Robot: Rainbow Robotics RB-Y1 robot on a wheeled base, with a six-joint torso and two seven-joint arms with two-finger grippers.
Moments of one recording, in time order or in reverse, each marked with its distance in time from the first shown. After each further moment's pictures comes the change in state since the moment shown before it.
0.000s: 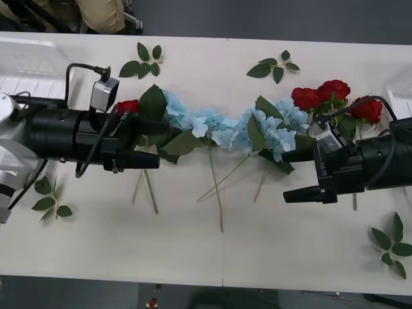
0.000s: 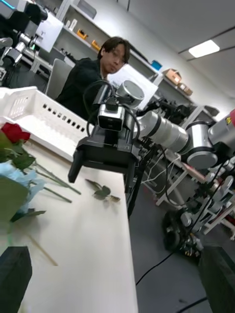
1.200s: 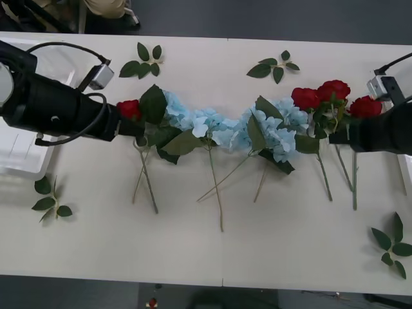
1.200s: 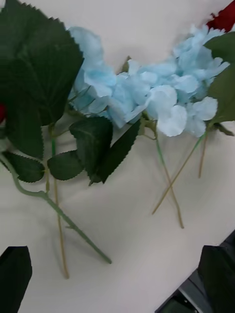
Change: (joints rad) right arm -0.052 -0.001 -0.144 -0.335 0.946 0.074 -1.249; left arm -0.048 0.098 0.023 -0.323 -0.874 -0.037 1.097
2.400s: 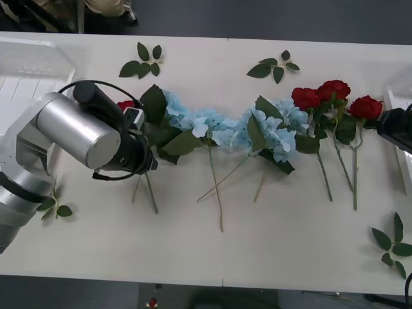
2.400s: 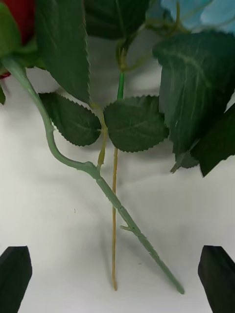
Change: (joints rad) right arm -0.094 0.000 -0.070 0.466 0.186 -0.260 -0.294; left arm 0.000 -0.059 -0.418 -0.030 -0.619 -0.062 0.352
